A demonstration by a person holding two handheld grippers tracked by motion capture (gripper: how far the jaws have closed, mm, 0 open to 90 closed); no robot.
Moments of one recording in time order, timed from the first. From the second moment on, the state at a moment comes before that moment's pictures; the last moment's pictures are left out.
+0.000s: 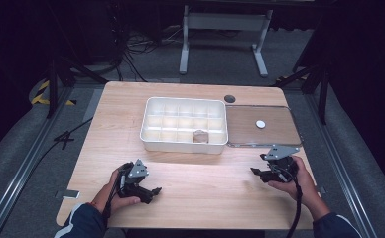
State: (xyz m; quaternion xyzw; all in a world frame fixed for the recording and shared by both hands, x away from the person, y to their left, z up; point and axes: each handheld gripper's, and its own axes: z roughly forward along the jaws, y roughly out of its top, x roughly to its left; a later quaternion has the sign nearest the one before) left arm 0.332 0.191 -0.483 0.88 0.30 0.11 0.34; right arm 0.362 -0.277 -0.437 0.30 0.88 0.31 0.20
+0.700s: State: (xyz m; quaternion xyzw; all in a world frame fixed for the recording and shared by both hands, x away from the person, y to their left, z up) left arm 0.332 0.191 -0.484 0.88 0.30 0.11 0.34; right arm 0.339 -0.332 -0.472 0.34 0.86 0.35 0.17
